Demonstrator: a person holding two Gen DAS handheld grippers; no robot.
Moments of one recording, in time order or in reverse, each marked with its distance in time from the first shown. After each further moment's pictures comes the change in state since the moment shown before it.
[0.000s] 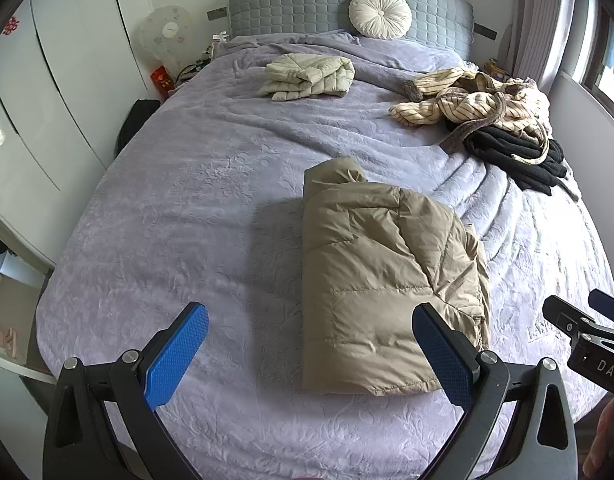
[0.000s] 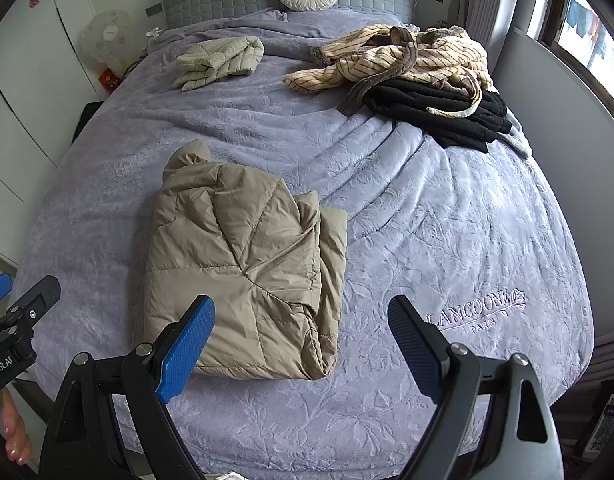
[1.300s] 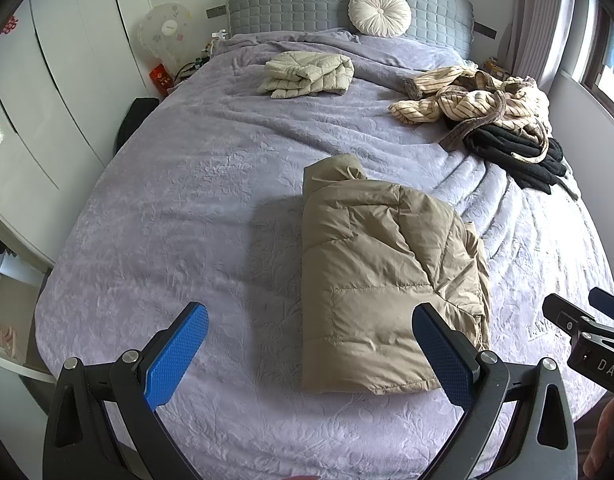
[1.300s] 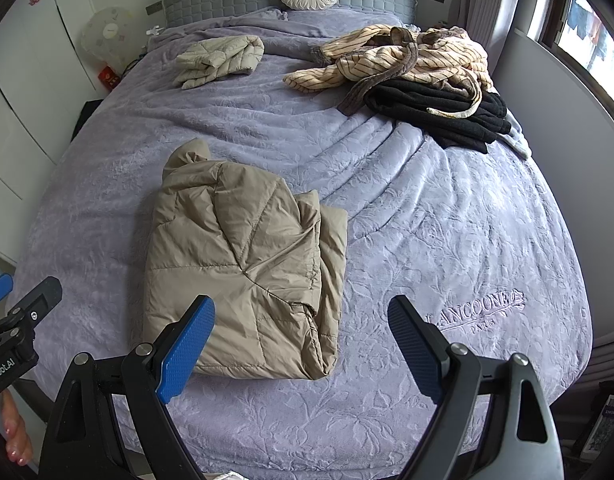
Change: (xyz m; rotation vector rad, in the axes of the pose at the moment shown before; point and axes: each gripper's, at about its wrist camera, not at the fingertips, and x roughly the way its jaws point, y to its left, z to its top) left arm 0.003 0.001 0.002 0.002 0.003 -0.001; right arm 0.000 0.000 0.003 -0.007 0.003 0.000
